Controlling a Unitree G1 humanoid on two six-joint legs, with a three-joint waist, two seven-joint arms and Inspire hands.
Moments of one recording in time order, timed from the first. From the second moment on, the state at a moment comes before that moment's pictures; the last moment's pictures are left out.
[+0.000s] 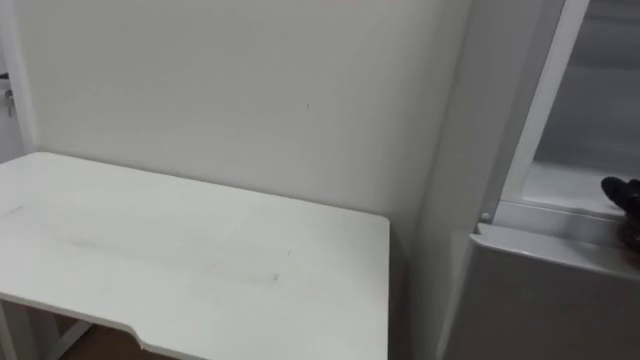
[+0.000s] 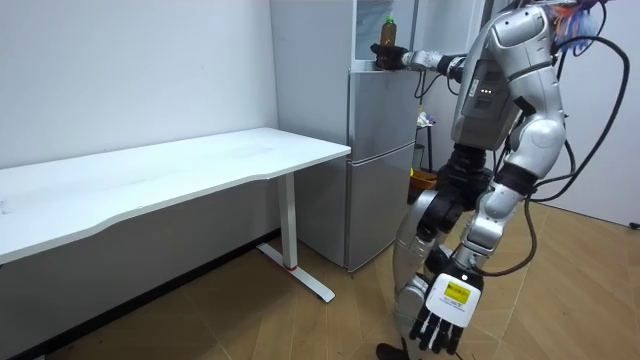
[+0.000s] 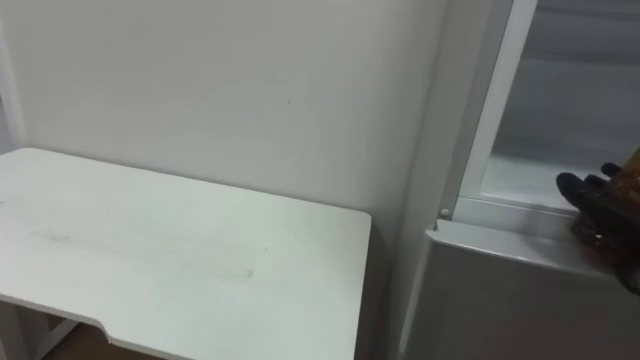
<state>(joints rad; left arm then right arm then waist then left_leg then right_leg) 0.56 0.31 0.25 0.76 0.11 0.16 -0.04 -0.48 -0.76 -0.12 0.48 1.05 0.10 -0.32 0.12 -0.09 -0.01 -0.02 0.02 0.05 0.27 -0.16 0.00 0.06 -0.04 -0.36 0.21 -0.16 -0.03</state>
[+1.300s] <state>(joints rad) 0.56 0.29 0.28 0.77 0.17 0.08 -0.05 -0.57 -0.82 -0.11 0.40 1.05 0.09 -0.32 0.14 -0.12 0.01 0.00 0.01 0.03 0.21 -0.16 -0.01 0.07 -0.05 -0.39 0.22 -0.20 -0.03</state>
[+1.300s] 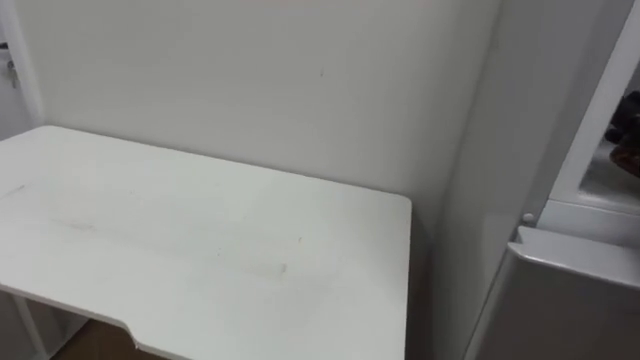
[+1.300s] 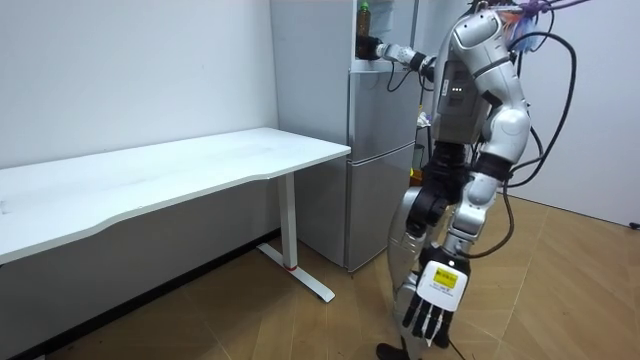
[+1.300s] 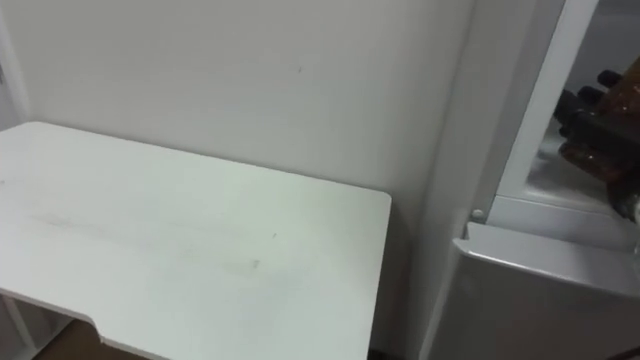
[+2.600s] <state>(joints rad) 0.40 0.44 0.14 0.73 0.07 0.20 -0.03 -0.84 -0.92 0.13 0.98 0.81 -0.03 -0.21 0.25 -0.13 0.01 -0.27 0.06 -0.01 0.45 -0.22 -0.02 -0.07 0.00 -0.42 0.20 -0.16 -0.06</state>
